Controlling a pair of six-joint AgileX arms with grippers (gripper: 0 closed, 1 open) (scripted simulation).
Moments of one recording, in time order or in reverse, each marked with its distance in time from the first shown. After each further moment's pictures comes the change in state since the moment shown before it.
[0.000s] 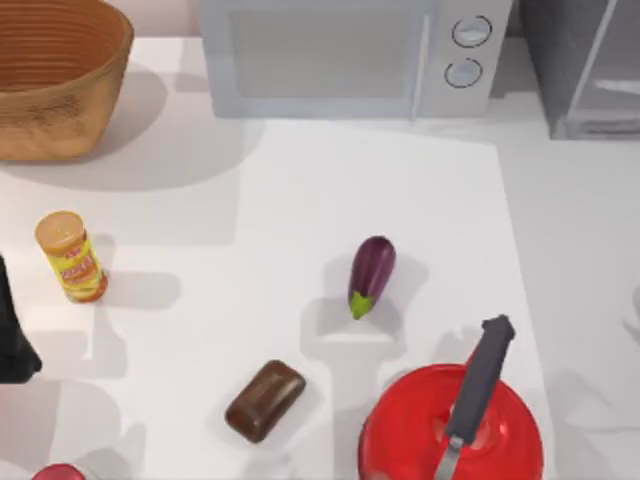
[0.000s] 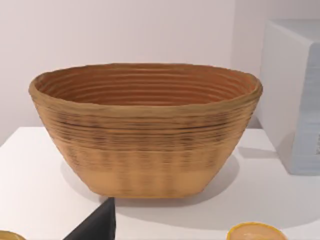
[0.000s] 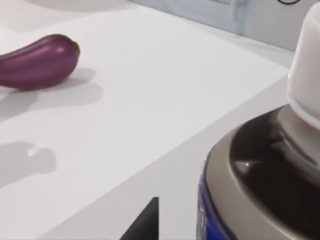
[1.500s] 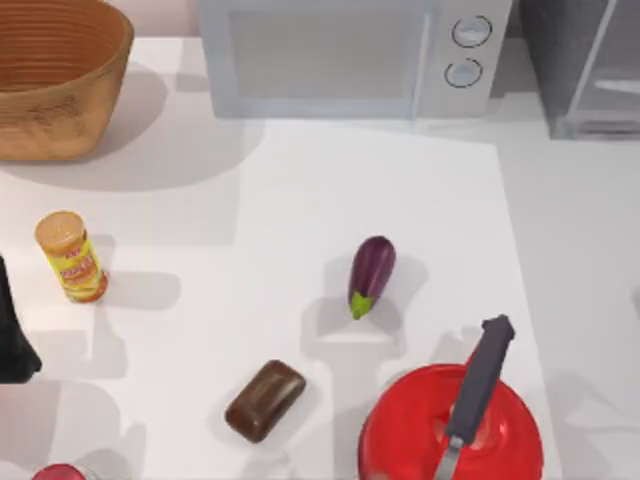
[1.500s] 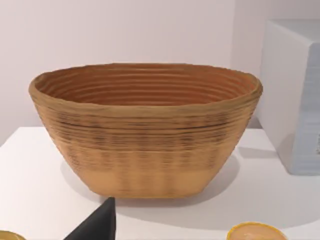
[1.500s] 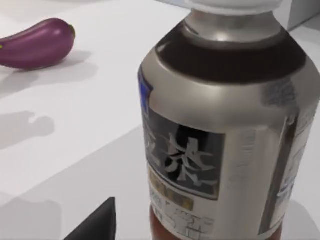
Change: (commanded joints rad) left arm 0.000 0.000 0.000 0.000 0.000 0.000; right arm -0.195 0.030 0.240 -0.904 -0.105 -0.716
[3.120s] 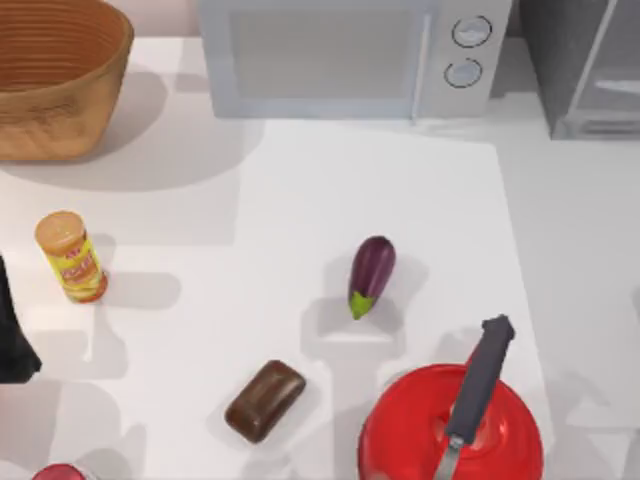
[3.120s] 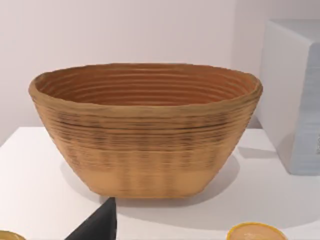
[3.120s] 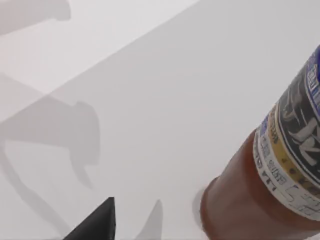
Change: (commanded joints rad) left arm 0.000 0.000 0.000 0.000 0.000 0.000; right arm 0.150 -0.663 -0.165 -0.240 0.472 0.139
